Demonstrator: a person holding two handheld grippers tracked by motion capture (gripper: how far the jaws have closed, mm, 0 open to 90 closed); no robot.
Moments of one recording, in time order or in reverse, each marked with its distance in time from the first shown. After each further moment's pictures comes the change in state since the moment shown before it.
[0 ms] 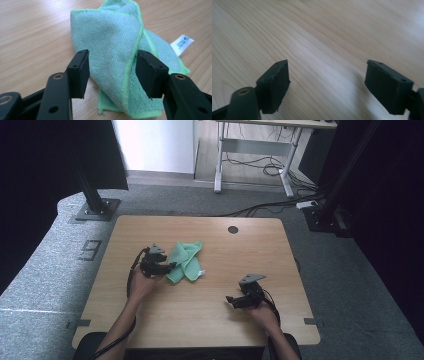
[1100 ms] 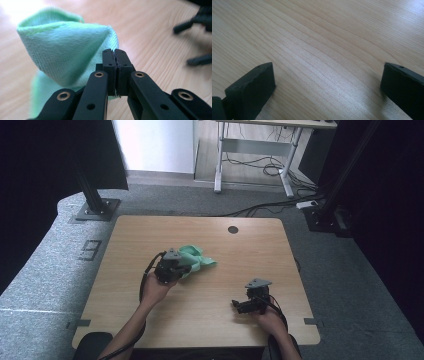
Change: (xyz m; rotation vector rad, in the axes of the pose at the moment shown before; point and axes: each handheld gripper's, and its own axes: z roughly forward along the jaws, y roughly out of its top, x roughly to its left) left arm -0.063 0.031 -0.023 -0.056 -0.183 0.073; right arm -0.009 -0.028 -0.005 -0.008 -0.107 0.039
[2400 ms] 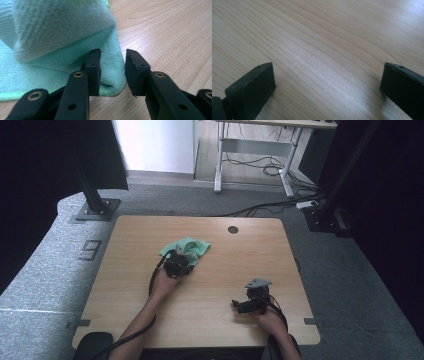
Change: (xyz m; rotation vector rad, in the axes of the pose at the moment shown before) left arm 0.035 -0.019 0.084 0.177 0.143 -0.006; right arm 0.000 0.000 0.000 0.000 0.001 0.000
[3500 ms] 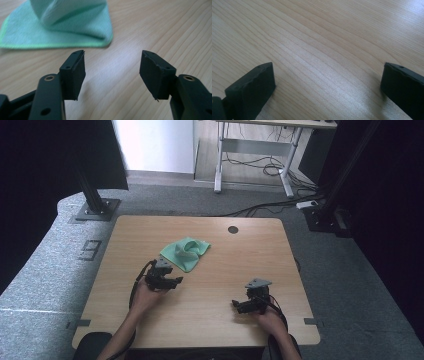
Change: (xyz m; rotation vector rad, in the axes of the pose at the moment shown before) left arm -0.002 -0.043 -0.065 -0.088 -0.046 -0.009; right arm 0.000 0.000 0.000 0.000 0.000 0.000
